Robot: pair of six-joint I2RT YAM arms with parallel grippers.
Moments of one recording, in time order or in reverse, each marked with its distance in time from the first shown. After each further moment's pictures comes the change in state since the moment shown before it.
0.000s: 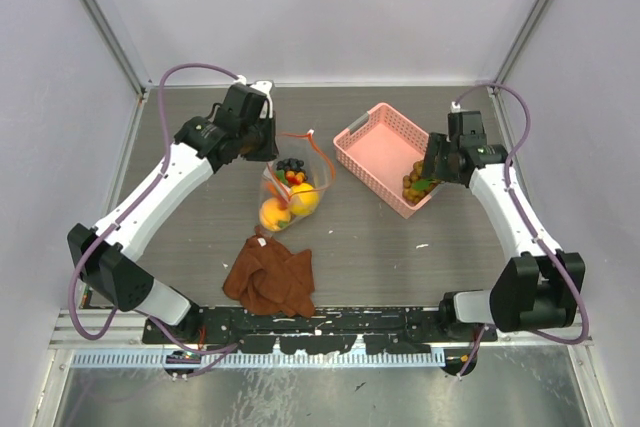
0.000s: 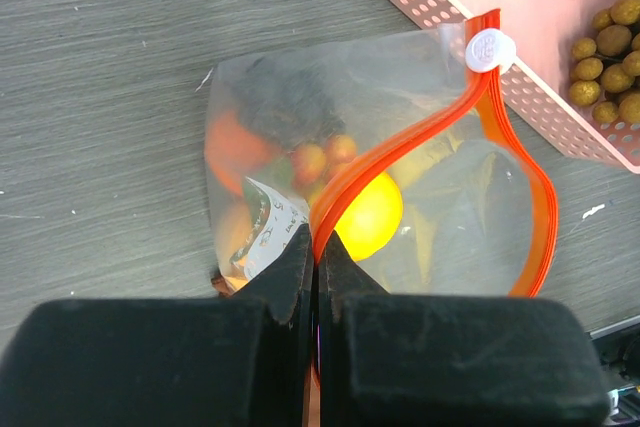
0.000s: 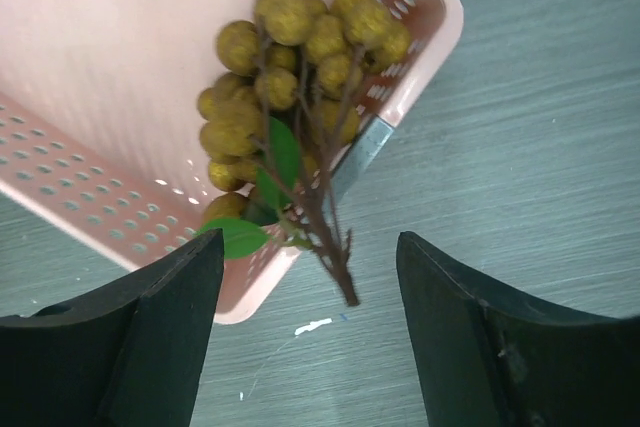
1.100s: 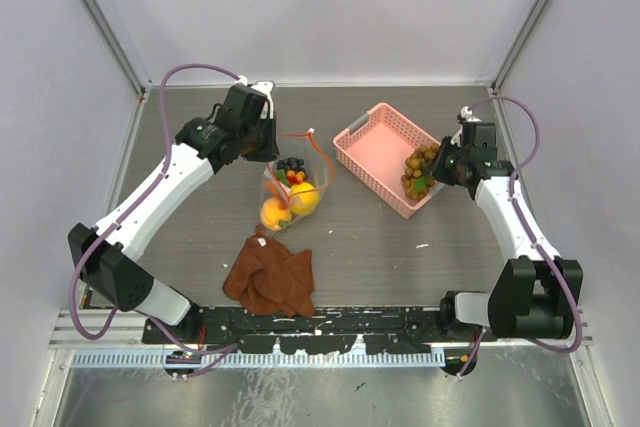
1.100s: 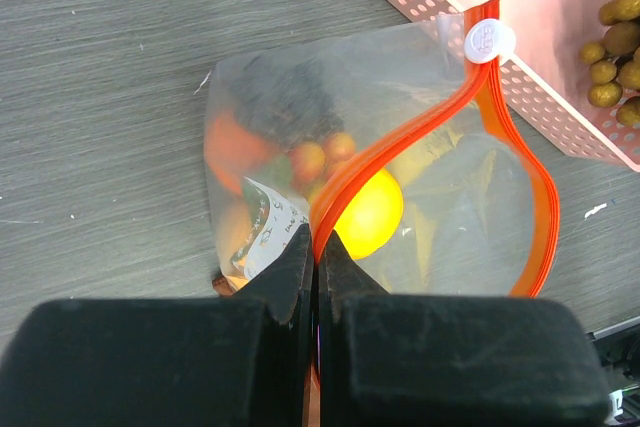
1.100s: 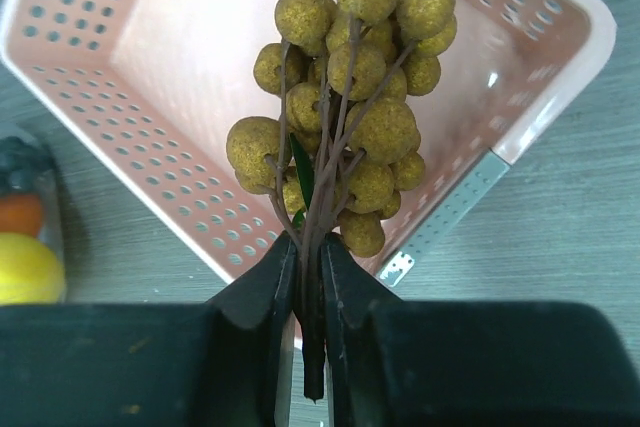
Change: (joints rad) left arm 0.000 0.000 -0.012 0.015 0.005 0.014; right arm -0.124 -0.022 -0.165 0.235 -0.330 0.101
